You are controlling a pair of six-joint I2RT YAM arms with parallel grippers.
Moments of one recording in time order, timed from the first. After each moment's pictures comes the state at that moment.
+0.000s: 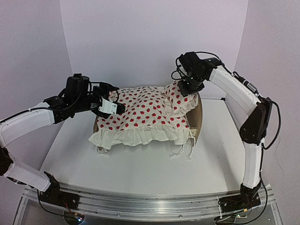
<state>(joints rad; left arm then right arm) -0.63 1.29 1.09 -0.16 0.10 1.51 0.59 2.07 2.26 -1.13 0.35 0.06</state>
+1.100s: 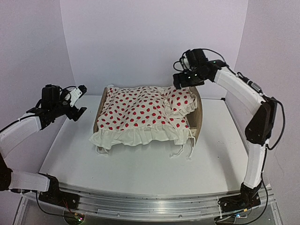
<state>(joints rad) -0.21 1.15 0.88 -0.13 0.08 0.75 0.55 2.04 2.15 -0.84 0.25 0.11</state>
